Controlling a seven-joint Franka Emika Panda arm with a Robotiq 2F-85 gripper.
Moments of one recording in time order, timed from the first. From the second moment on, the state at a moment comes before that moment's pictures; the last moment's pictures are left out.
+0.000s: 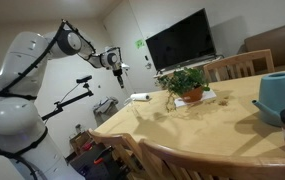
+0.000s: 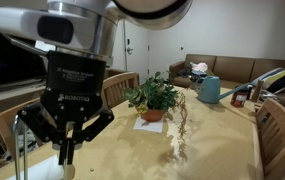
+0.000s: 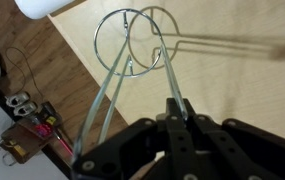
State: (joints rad) arm 0.38 0.68 0.37 -1.44 0.03 2.27 -2.22
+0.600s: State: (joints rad) arm 0.36 0.54 0.37 -1.60 0.03 2.30 -2.17
